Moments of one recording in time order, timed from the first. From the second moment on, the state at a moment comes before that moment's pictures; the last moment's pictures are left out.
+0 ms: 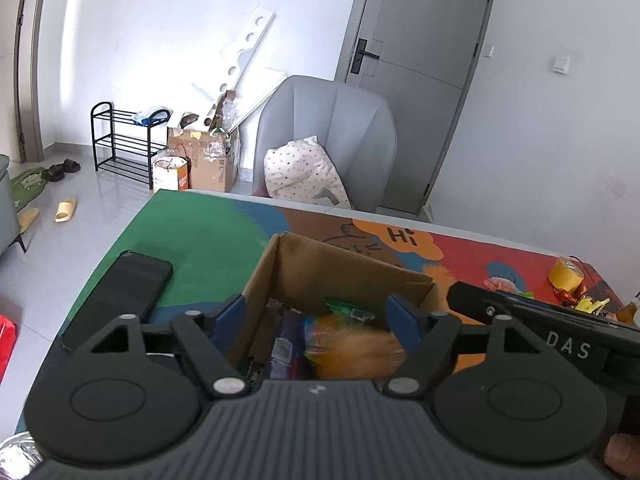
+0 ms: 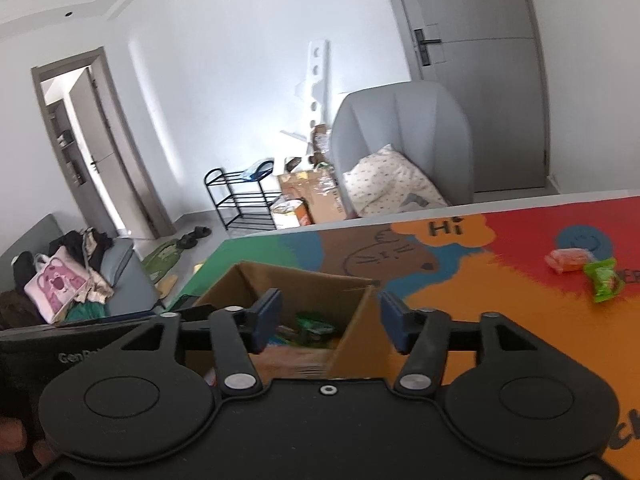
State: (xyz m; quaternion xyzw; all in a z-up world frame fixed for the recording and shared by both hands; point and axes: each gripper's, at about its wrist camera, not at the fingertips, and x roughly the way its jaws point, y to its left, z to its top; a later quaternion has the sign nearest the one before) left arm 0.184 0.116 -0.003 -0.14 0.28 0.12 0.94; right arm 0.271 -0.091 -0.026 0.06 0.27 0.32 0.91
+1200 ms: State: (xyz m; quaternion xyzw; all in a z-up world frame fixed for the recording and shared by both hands) left arm 0.240 -0.004 -0.012 -0.09 0.30 0.04 0.95; right arm 0.295 -0.243 -0.048 0.12 0.28 0.20 0.93
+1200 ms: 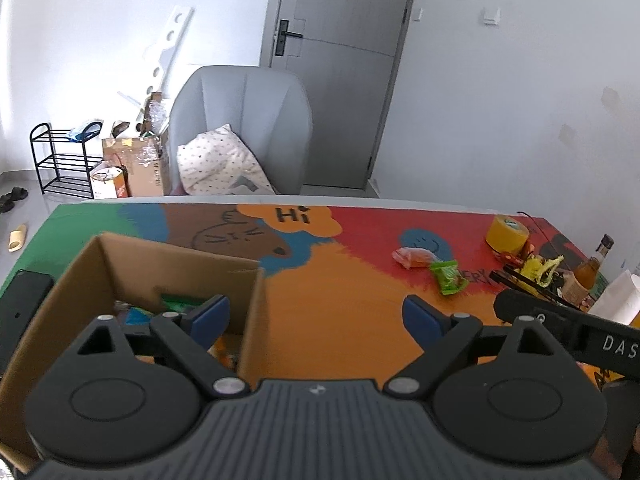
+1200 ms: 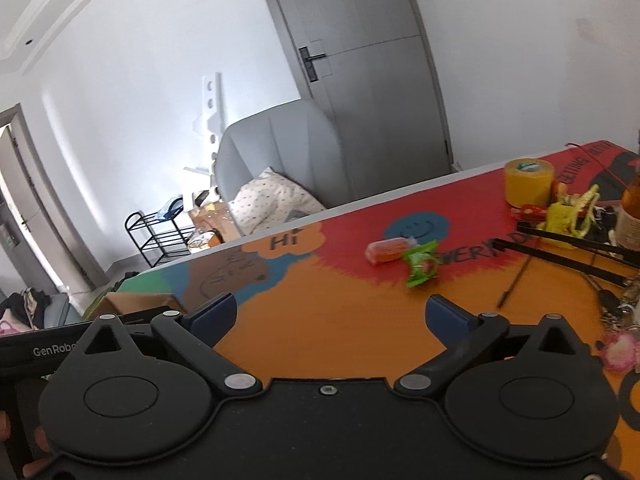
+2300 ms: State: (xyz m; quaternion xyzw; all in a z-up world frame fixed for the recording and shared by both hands) left arm 0.363 -0.086 -0.034 -0.06 0.32 -0.01 0.95; right arm 0.397 -0.306 -0.090 0.19 0.32 0.18 0.91
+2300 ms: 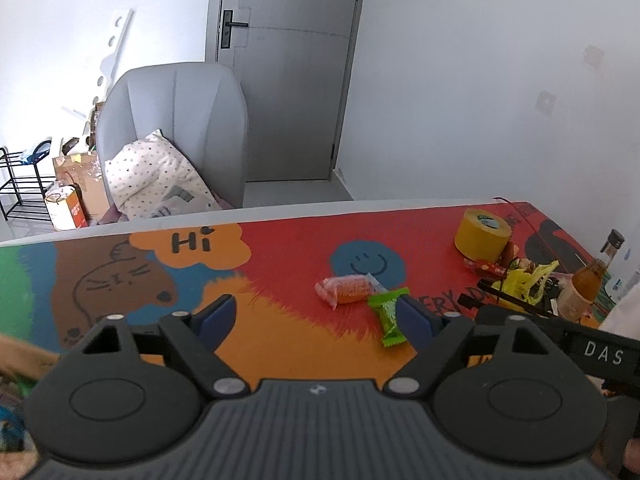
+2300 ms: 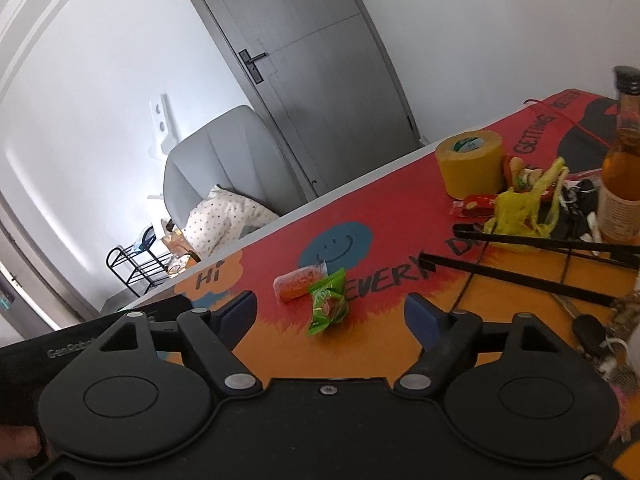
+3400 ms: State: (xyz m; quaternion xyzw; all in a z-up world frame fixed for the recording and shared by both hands) left arm 0.479 -0.081 -0.106 -0.13 0.37 -0.05 0.92; right arm 0.476 -0.267 -0.134 0.12 0.37 0.18 0.90
